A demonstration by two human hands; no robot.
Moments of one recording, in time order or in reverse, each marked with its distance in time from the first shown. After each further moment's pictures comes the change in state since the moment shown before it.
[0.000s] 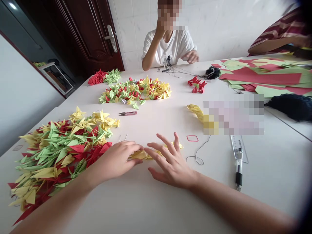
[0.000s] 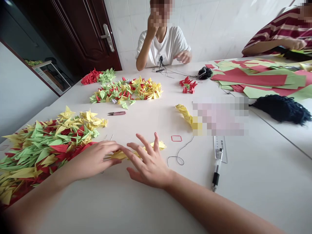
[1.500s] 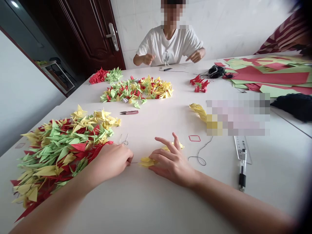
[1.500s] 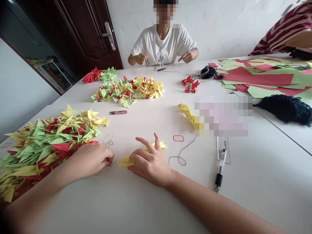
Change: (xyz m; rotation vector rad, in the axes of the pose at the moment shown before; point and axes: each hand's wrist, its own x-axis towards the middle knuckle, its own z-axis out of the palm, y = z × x) left_hand -0.003 -0.008 -0.002 0.380 -0.151 -0.104; right_hand 0.000 0.002 0.007 0.168 0.058 0.028
